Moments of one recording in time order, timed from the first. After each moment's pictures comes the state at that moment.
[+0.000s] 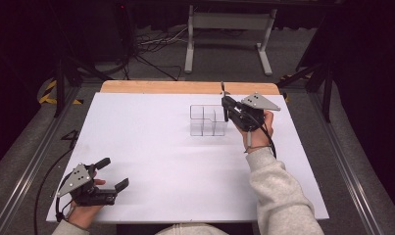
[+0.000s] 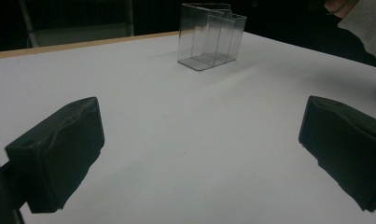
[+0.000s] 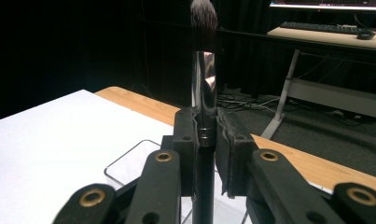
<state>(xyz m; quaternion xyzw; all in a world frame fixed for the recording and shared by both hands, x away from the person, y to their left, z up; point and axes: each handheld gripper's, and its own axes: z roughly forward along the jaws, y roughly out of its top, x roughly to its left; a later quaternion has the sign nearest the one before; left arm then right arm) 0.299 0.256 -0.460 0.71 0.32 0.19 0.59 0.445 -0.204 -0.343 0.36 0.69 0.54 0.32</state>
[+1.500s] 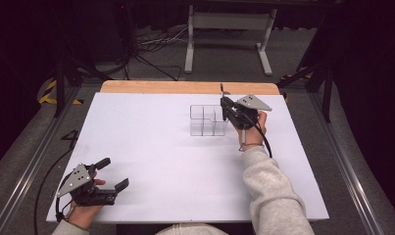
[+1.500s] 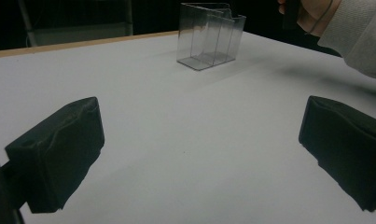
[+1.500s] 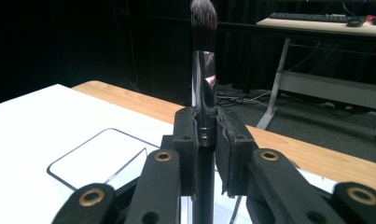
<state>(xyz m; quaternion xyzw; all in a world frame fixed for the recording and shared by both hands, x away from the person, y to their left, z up) 0.299 0.256 -0.461 0.71 0.32 0.19 0.59 0.477 -0.205 -0.380 0.38 0.68 0.53 0.33</state>
